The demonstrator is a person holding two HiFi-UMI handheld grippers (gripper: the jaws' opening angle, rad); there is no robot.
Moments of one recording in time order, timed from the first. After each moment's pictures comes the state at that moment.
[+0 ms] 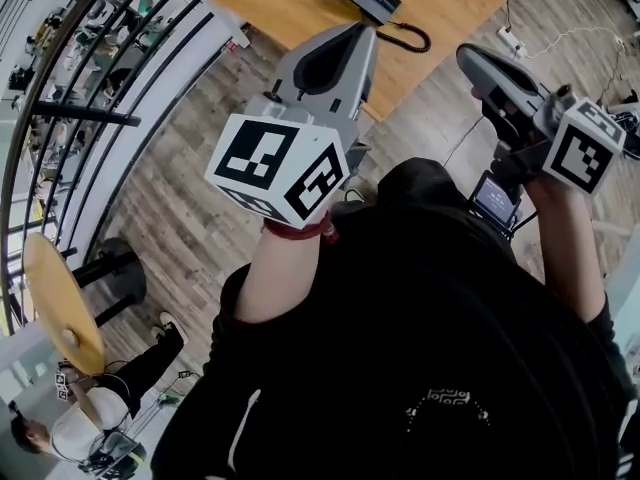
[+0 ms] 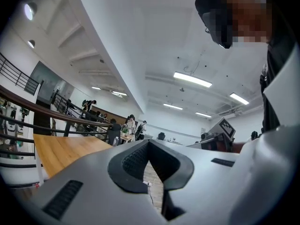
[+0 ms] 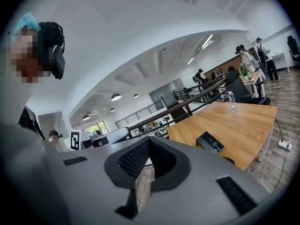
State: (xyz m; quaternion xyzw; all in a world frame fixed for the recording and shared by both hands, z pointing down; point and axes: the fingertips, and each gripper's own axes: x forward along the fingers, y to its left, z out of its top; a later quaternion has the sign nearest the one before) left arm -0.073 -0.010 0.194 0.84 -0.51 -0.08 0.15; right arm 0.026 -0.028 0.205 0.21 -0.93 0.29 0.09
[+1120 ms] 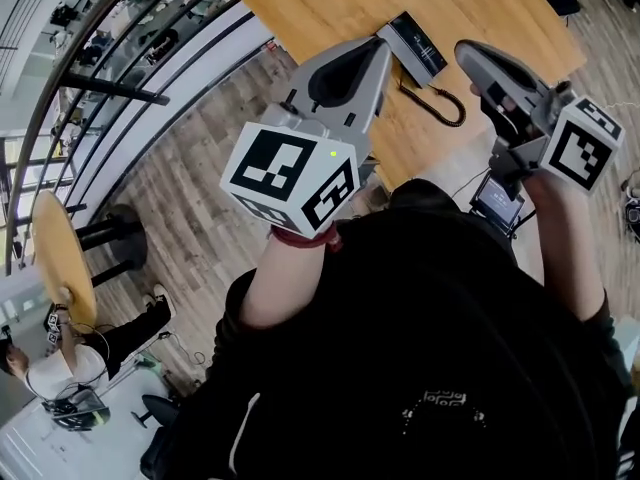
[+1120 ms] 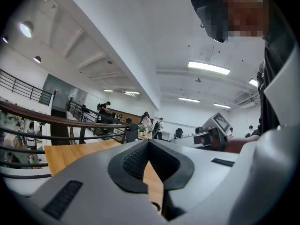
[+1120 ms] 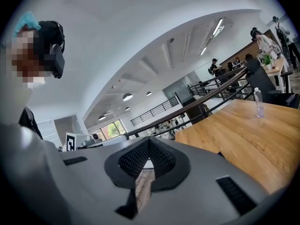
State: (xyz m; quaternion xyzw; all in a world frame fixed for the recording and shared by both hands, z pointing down) left arm -0.052 0.029 0.199 0.82 -0.56 -0.04 0.11; right arm 0.022 -0.012 0.208 0.13 -0.95 0.28 0.05
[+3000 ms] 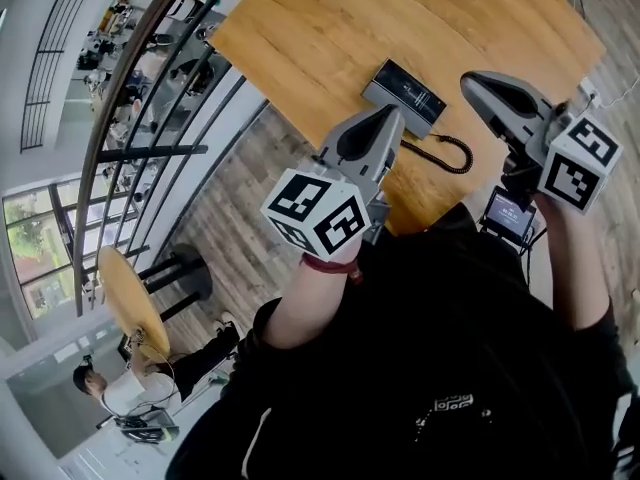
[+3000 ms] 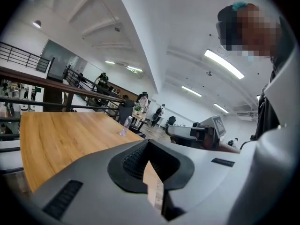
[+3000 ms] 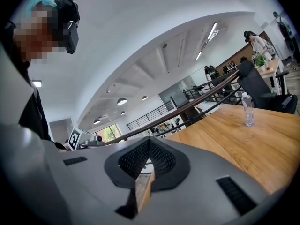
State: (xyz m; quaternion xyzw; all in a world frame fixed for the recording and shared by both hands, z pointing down) left arm 0.005 -0.091 0.294 0.82 -0.51 0.01 0.27; right arm 0.086 -0.142 0.281 0.15 -0.95 0.29 0.03
